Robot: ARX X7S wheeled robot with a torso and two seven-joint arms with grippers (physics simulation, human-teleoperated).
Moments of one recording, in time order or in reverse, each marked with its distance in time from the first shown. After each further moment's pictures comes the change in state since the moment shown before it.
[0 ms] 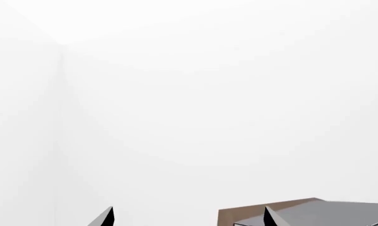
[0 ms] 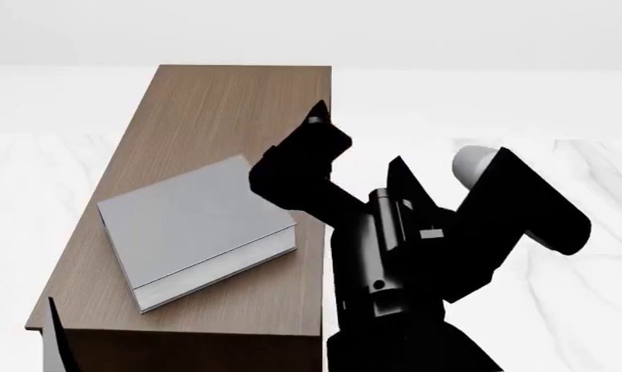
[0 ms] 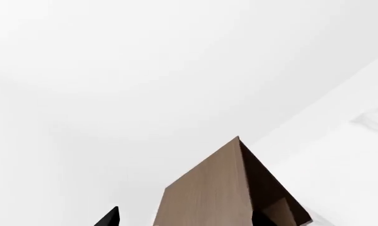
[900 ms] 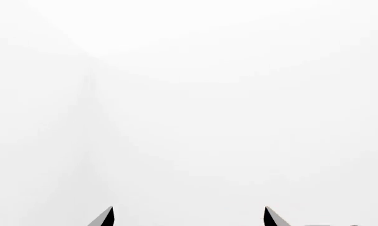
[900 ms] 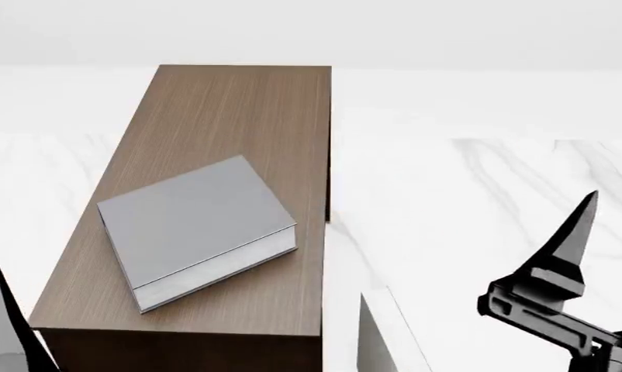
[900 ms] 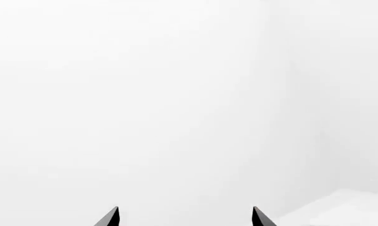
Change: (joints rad) left arm -0.023 -0.013 -0.063 0.052 -0.031 -0.041 -0.038; right arm -0.537 0.357 0.176 -0.023 -0.705 -0.373 -0.108
